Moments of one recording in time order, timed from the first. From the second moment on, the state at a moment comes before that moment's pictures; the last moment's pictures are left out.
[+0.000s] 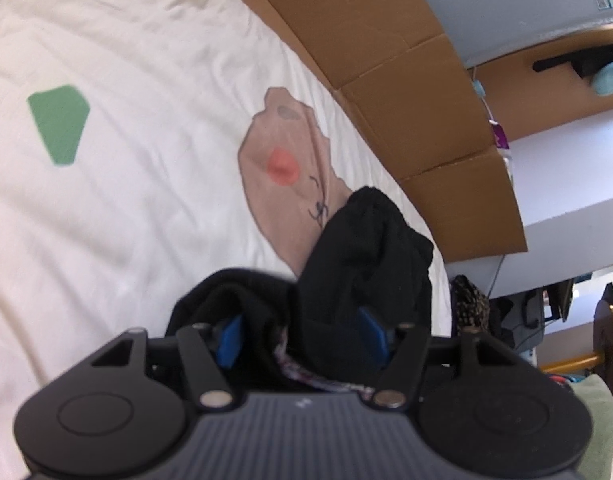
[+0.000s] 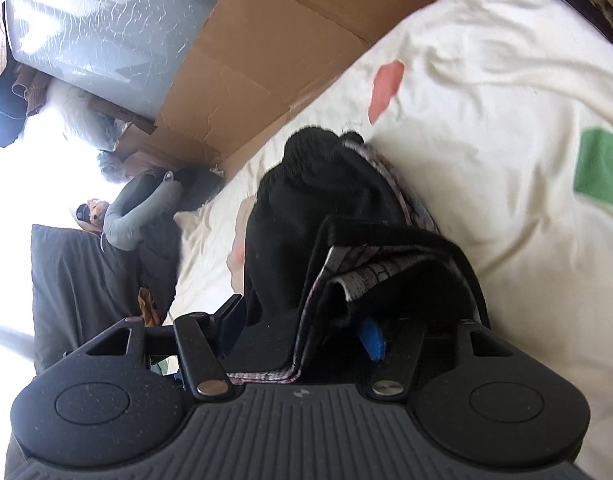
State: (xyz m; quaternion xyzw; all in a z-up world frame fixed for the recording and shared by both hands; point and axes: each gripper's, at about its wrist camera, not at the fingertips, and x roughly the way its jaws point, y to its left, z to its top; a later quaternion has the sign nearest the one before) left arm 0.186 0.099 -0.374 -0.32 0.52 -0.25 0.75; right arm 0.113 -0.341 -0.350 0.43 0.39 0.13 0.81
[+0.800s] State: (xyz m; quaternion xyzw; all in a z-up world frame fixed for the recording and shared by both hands) left arm 0.208 0.103 -0.357 -0.23 0.49 -0.19 0.82; right arm 0.128 -0.376 -0.323 0.32 0.37 0.06 0.87
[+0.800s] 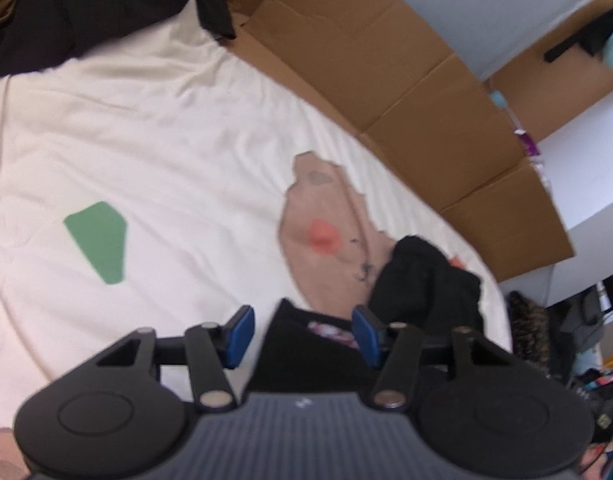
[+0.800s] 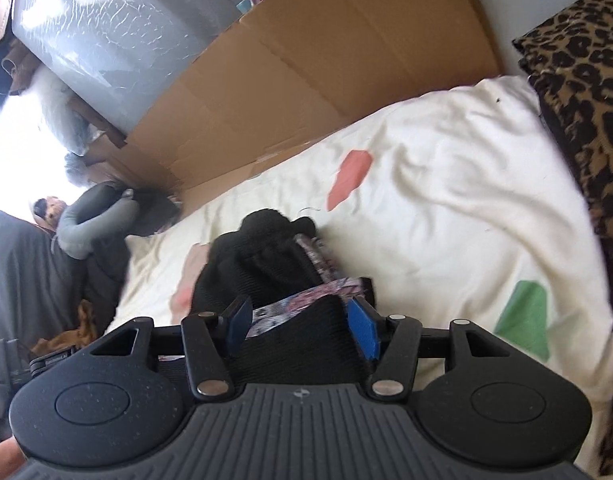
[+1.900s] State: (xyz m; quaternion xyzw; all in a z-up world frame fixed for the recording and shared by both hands) left arm 0.214 0.081 -0.365 -0.13 0.48 -0.24 0.83; right arm 0.145 -0.372 -0.330 0.26 0.39 0.05 0.88
